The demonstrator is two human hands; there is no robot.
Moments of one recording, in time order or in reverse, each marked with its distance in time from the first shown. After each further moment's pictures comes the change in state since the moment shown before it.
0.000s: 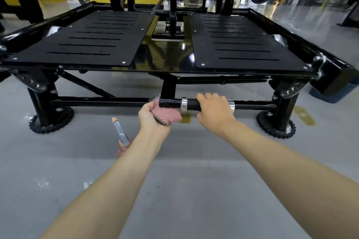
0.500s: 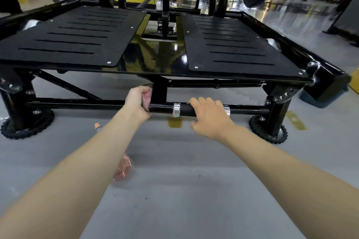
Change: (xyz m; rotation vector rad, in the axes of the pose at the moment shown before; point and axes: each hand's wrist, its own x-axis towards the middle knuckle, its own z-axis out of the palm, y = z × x) left_hand 0.047 0.035 0.024 0.417 -0.035 -0.079; right_hand 0.006 0.014 0.000 0.068 -0.116 -0.076
